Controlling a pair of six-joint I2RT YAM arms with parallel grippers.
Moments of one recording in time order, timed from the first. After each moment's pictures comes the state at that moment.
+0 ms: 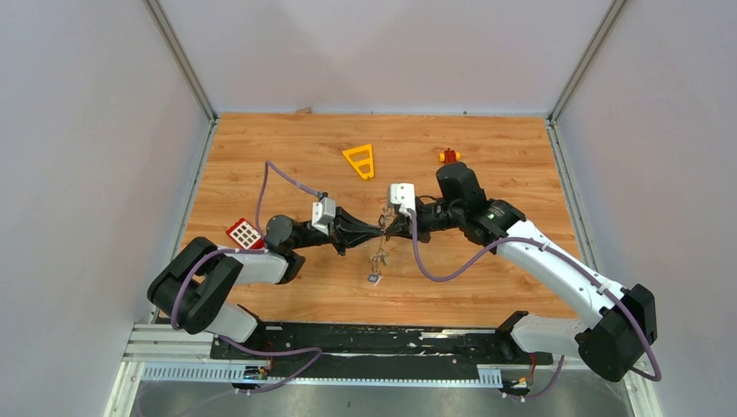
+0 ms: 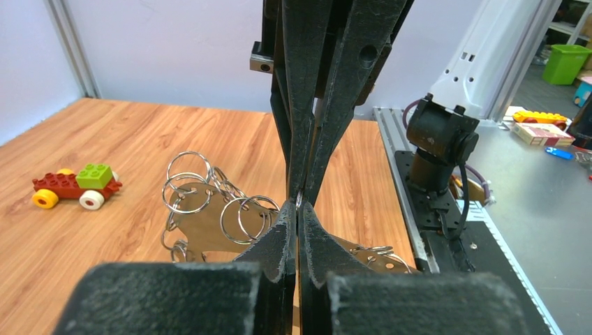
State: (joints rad) left arm -0.59 1.46 0.39 1.48 0.89 -0.35; right arm 0.68 1.21 1.03 -0.41 -0.74 -0.60
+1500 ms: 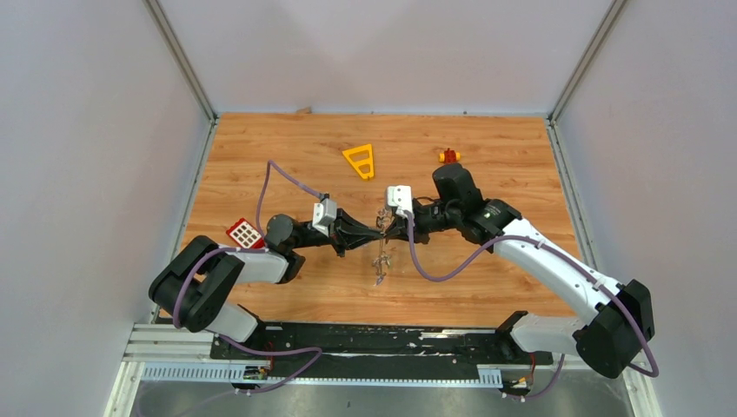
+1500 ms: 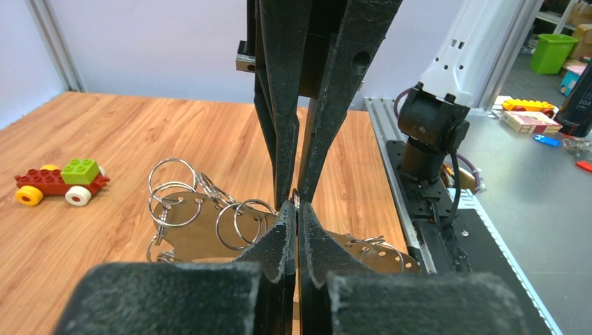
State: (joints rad) left arm -0.59 1.47 0.39 1.48 0.93 -0.35; right arm 0.68 1.23 1.03 -0.43 -0.74 -0.62
